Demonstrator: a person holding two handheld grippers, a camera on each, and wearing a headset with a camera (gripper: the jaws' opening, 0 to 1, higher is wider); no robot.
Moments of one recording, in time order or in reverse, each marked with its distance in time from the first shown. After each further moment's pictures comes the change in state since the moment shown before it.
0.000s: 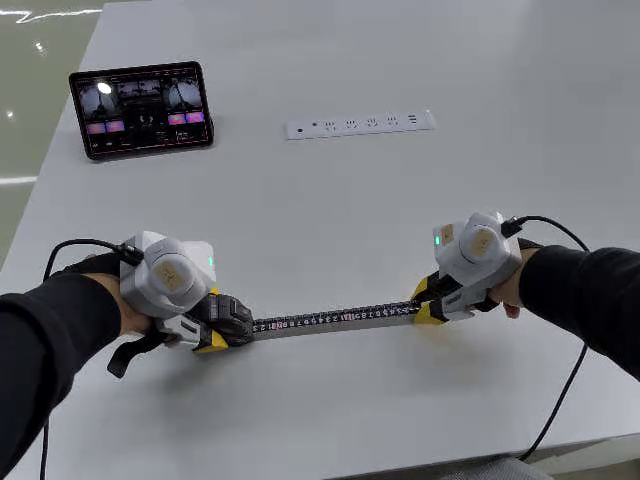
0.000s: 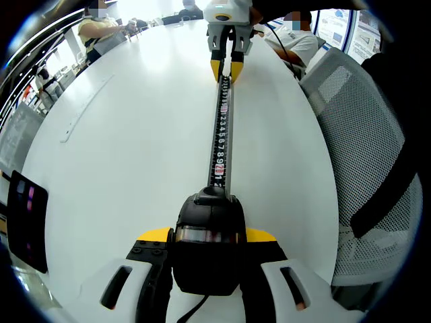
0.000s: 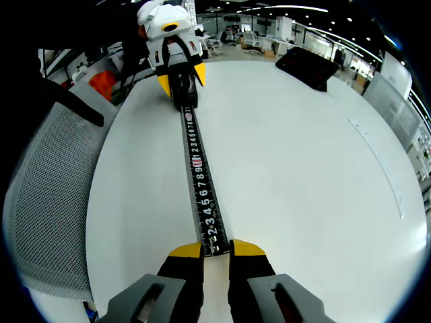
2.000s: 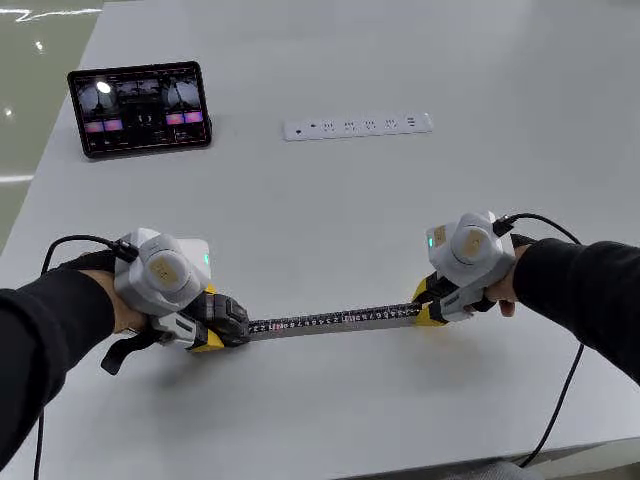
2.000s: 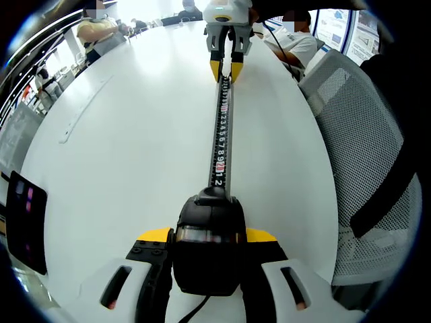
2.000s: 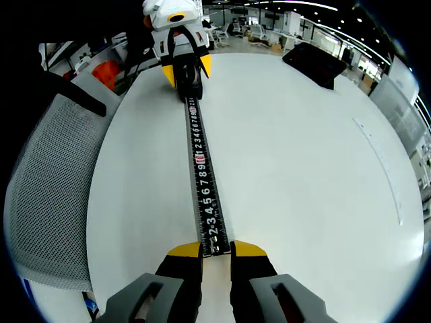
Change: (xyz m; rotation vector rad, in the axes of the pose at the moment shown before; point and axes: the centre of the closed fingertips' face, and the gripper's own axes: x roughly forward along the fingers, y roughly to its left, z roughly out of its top) left arm 0.001 0.000 0.003 0.005 -0.008 -0.009; right arm -0.004 0.001 -0.005 -0.043 0.064 0.015
